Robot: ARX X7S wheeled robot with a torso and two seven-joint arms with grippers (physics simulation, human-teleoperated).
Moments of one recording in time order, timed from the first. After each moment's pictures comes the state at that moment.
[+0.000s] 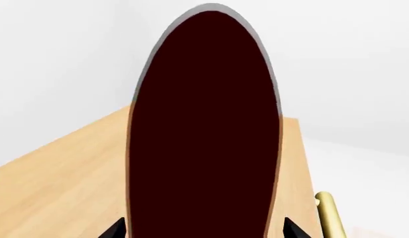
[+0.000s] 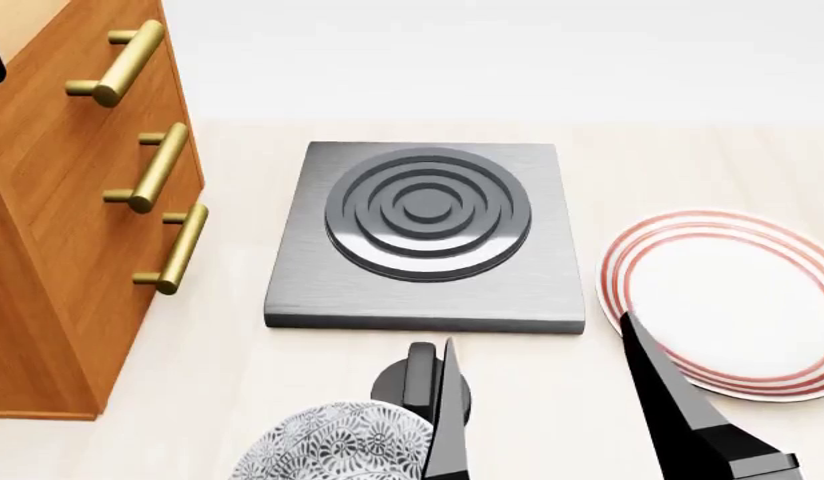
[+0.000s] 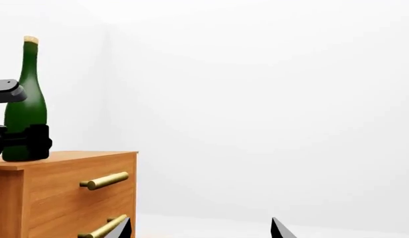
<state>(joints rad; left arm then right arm) -1.30 -0.51 0.40 -0.47 -0.80 -0.70 -0.46 0.21 0.87 -0.62 -0.82 0.57 -0.03 0.74</state>
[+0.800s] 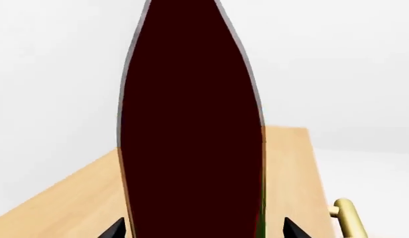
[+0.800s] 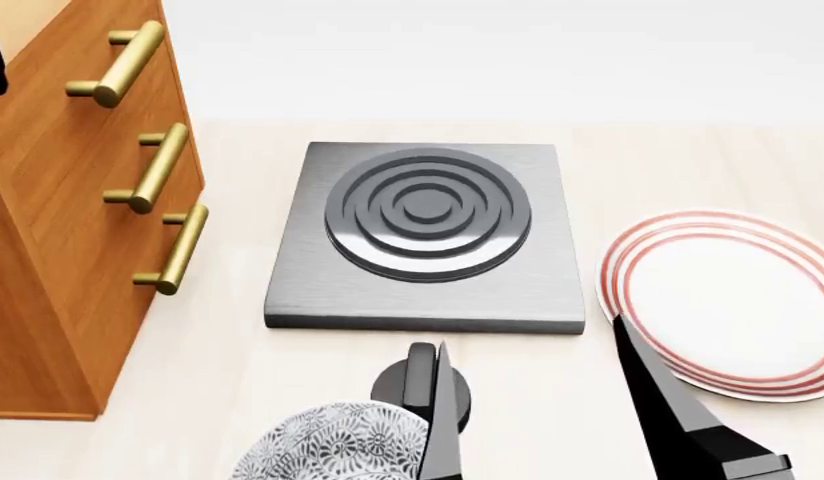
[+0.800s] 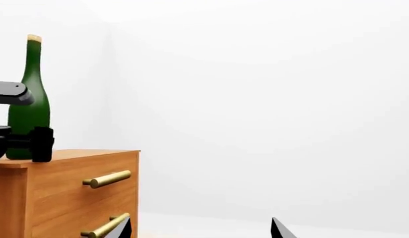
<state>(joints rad) -1.26 -0.54 0.49 -0.42 -0.70 -0.60 -0.46 0.21 0.86 -0.63 -0.82 0.57 -0.02 0.74</state>
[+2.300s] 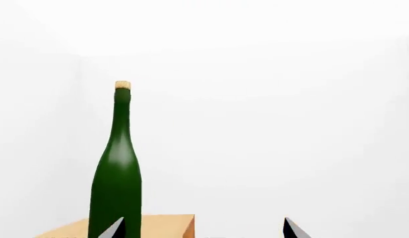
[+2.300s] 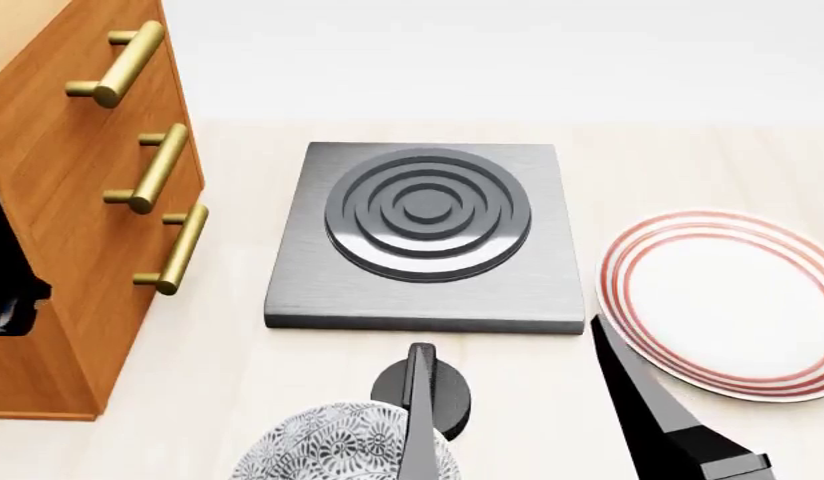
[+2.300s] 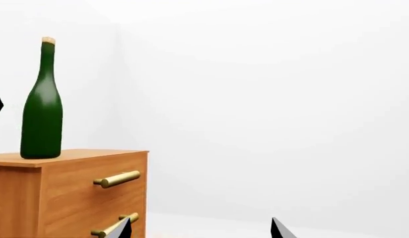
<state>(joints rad) -0.58 -0.78 0.44 0.81 -0.70 -0.36 -0.88 0.23 0.85 -0.65 -0.85 0.56 0.01 0.74</state>
